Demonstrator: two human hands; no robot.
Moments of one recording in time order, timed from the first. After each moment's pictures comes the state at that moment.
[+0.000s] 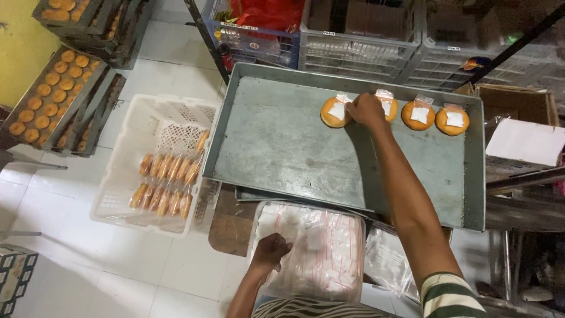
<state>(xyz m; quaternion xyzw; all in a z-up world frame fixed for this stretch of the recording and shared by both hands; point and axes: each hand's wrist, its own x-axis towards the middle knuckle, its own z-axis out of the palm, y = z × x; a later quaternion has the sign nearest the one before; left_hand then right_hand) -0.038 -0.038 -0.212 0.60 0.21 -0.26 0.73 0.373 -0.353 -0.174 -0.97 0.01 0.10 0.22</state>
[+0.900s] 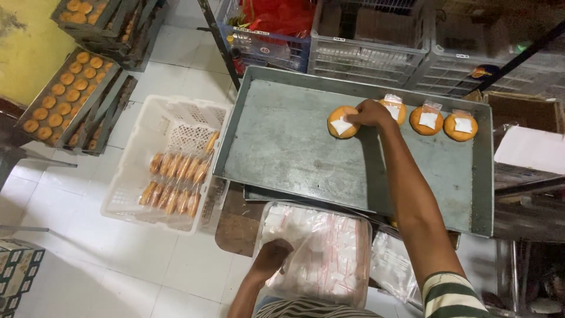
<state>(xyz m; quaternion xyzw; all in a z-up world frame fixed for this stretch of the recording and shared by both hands) -0.054 -0.019 -0.242 0.61 0.17 -0.28 0.72 0.397 -0.358 -0.189 -0.95 -0.03 0.22 0.24</state>
